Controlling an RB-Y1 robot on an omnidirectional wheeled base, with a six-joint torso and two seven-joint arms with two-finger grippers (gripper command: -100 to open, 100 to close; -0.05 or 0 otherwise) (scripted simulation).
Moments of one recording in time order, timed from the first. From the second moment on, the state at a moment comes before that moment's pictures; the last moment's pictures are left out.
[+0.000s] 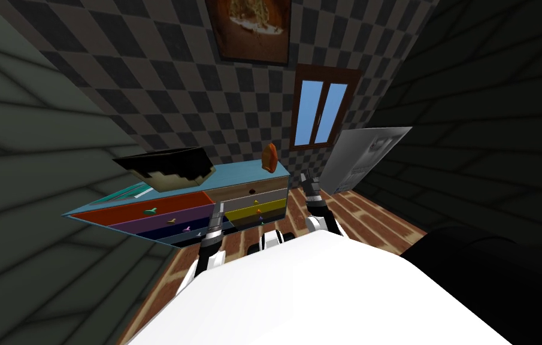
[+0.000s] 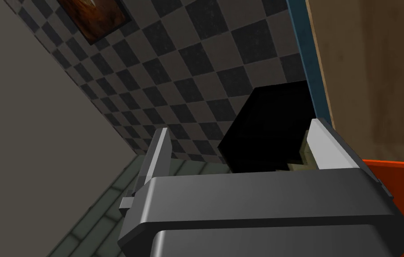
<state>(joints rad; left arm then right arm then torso) 0.30 0.19 0.02 -1.55 -0.03 -0.84 -0.15 0.48 -0.01 0.04 -2.21 -0.09 -0.46 0.06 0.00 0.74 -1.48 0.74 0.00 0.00</state>
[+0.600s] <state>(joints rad) 0.27 0.16 0.02 -1.40 -0.04 -0.90 -0.15 0.48 -0.01 0.04 -2.21 -0.09 -0.46 0.06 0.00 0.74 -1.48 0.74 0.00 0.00</state>
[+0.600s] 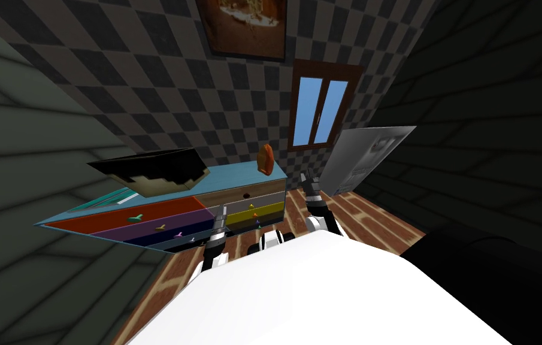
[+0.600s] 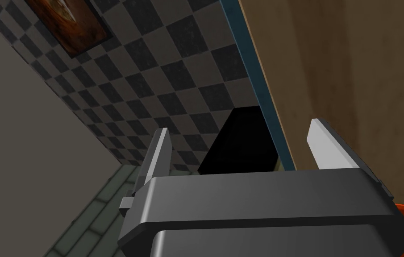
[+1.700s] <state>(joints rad) 0.19 0.08 0.02 -1.09 -0.05 -1.02 -0.14 0.48 -0.01 0.04 -2.21 -0.09 -0.46 0.06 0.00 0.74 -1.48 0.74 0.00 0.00</state>
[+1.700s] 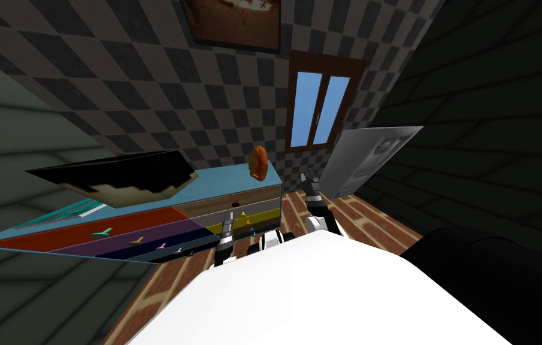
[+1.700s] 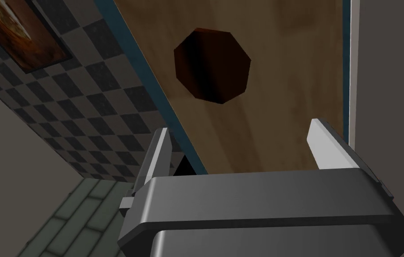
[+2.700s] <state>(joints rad) 0.13 0.02 0.03 -1.04 -0.05 -1.00 -0.14 0.48 -0.01 0.04 -2.21 -0.09 -0.46 0.06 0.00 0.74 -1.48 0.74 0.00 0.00</state>
